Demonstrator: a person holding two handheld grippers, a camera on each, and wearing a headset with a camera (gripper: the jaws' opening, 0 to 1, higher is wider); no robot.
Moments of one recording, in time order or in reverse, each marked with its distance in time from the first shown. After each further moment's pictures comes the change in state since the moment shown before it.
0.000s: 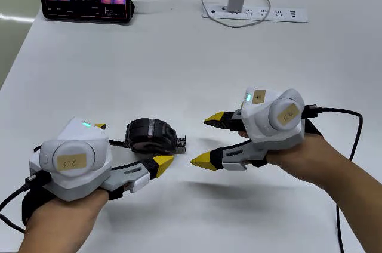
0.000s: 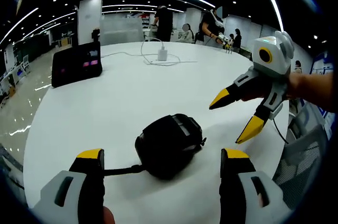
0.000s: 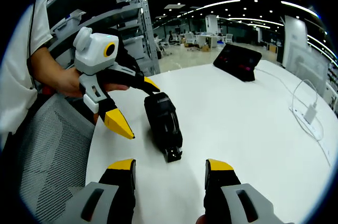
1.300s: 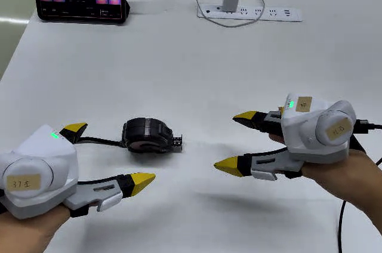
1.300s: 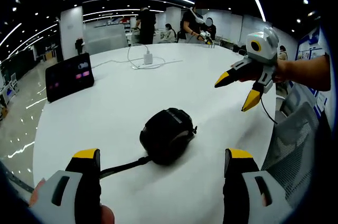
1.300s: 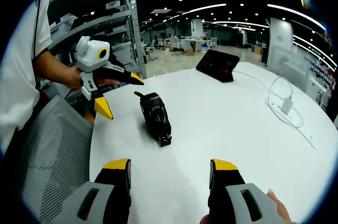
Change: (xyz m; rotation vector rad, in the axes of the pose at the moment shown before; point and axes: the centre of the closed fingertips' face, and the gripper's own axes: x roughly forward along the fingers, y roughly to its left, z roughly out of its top) left arm -0.036 0.001 0.000 0.127 -0.012 -0.098; right arm -0.054 -0.003 -0.014 0.037 -0.038 -0.125
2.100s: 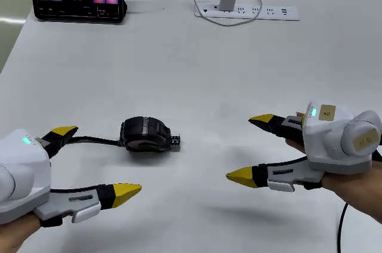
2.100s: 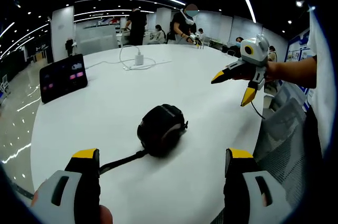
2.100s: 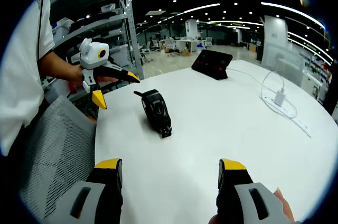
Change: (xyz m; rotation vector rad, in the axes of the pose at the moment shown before) left arm -0.020 -0.002 -0.004 0.021 0.001 -0.096; right arm -0.025 0.006 -0.015 0.038 -0.013 -0.023
